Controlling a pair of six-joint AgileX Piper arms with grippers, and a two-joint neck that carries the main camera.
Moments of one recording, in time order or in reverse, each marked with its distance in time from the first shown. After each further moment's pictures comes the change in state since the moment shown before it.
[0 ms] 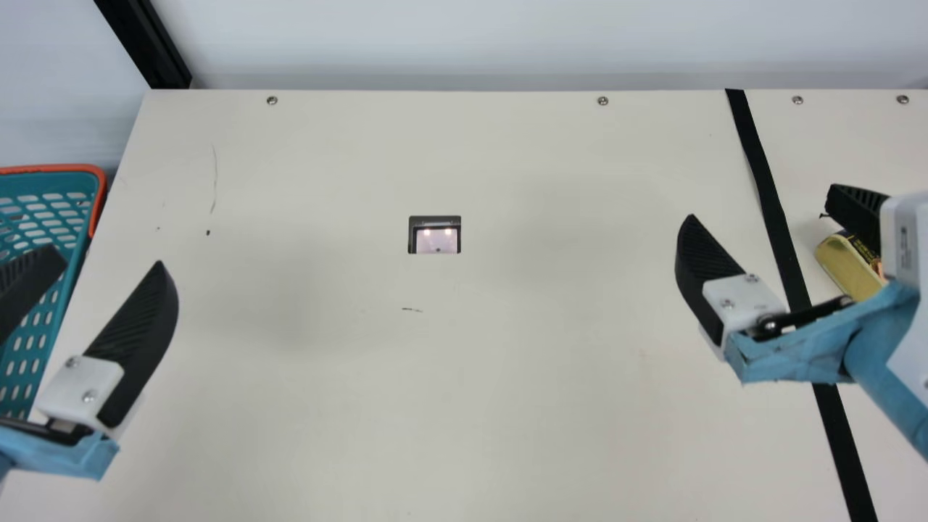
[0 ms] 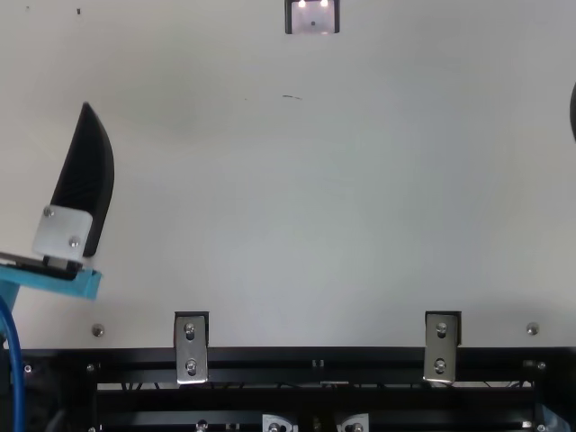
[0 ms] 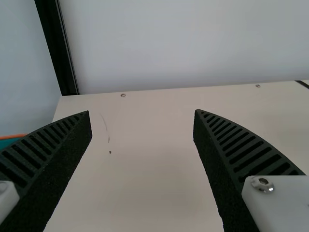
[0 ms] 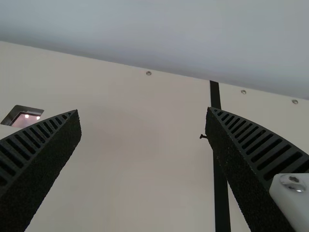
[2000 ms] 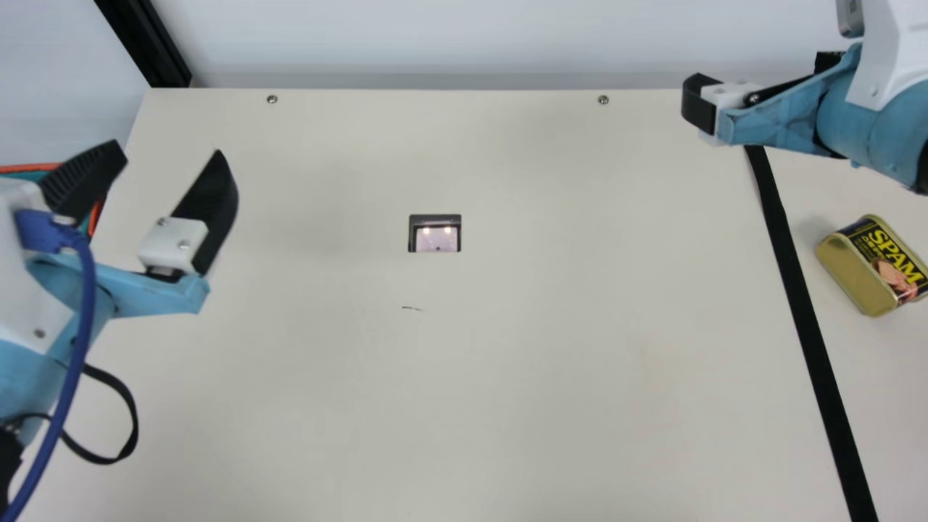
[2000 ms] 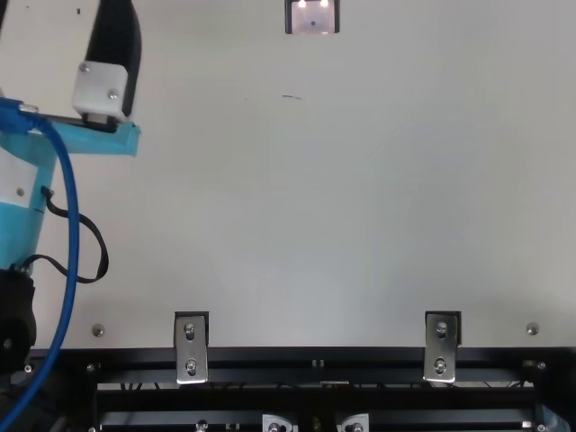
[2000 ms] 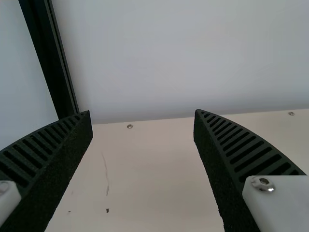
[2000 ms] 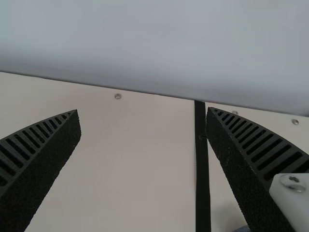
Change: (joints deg) left arm -7.6 36.4 -8.9 -9.0 -33.2 6.3; right arm -5.1 36.9 -29.8 3.4 -0.2 -4.5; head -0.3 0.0
